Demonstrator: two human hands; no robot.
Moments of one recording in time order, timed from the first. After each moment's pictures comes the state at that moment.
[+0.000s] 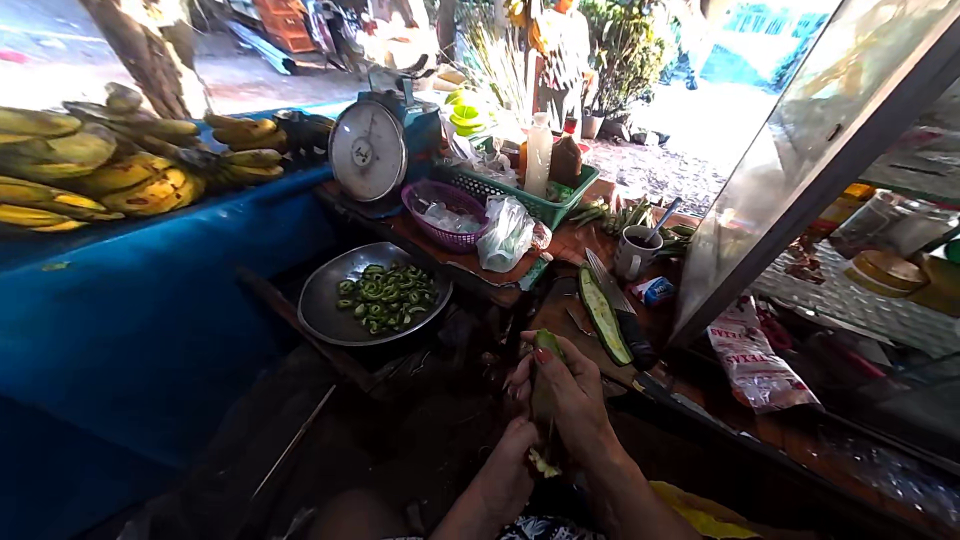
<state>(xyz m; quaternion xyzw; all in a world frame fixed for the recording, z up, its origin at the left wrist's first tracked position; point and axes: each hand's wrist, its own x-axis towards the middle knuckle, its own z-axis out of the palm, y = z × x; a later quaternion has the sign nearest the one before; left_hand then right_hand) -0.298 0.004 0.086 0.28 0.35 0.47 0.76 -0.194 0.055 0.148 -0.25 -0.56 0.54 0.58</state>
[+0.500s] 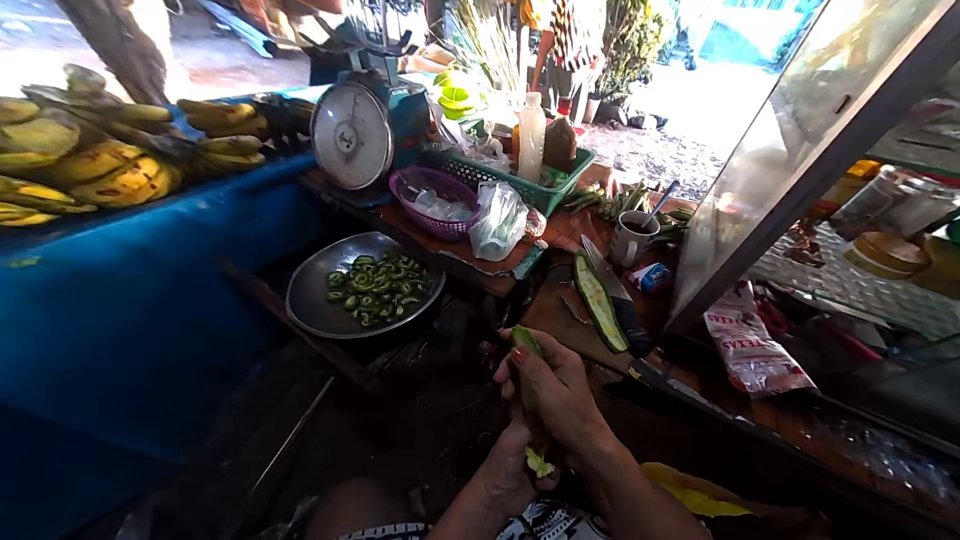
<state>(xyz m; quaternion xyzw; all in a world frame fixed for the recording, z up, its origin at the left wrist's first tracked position) -0.293 0.000 0.076 0.19 0.28 0.43 0.84 -0.195 0.055 0.149 -0.27 -0.59 0.55 0.52</state>
